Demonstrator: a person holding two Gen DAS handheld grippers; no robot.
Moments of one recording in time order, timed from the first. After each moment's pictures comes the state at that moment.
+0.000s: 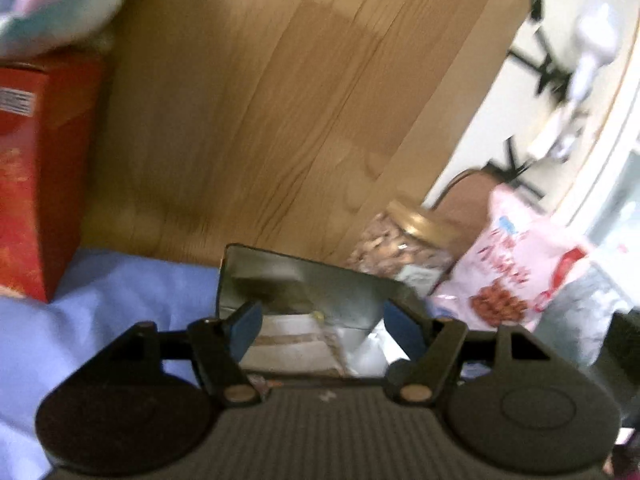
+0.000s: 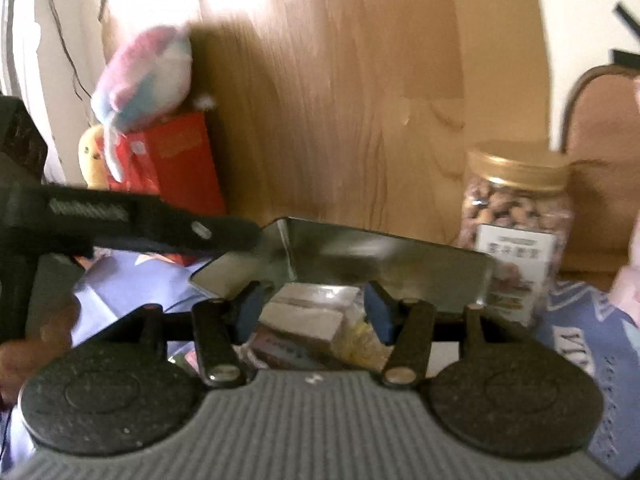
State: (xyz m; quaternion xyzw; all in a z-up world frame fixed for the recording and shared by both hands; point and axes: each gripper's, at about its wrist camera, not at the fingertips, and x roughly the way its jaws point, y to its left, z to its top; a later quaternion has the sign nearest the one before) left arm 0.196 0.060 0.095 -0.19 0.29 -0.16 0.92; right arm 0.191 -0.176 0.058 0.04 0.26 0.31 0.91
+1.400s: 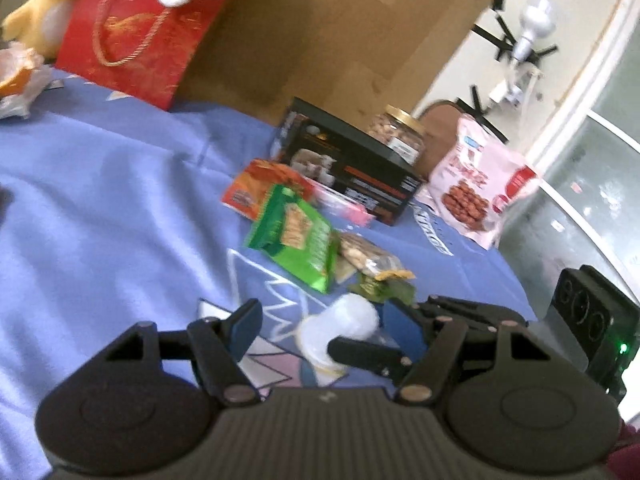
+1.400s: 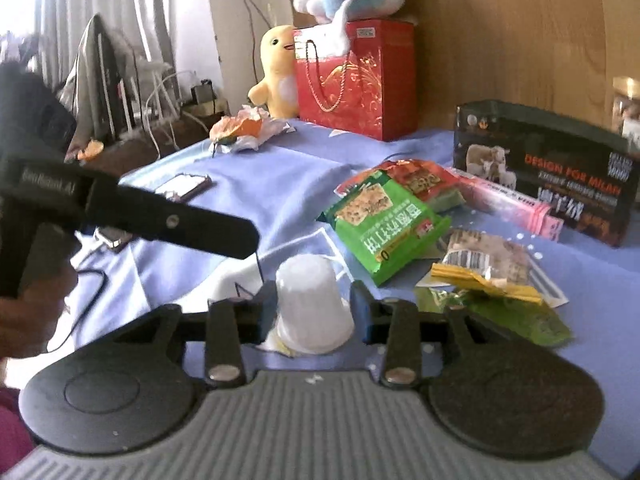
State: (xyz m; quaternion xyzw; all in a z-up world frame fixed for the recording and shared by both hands) left arm -0.031 0.094 0.024 -0.22 0.32 -0.16 0.91; right arm 0.014 -0.119 0.009 -0.05 0.28 0.45 0.85
